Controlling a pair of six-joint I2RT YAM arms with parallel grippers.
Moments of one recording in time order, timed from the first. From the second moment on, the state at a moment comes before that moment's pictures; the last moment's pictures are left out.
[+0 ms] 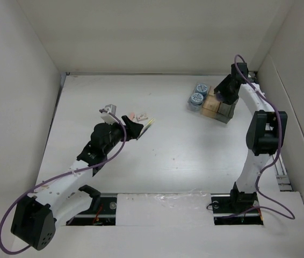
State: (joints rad) left arm -0.49 0.91 0.48 0.20 0.05 -0.67; right arm -0.02 1.99 1.70 -0.63 0.06 0.76
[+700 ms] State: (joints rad) left arm -0.49 0.96 0.48 0.22 0.05 -0.67; right arm -0.05 2.01 1.70 -0.58 -0.11 0.78
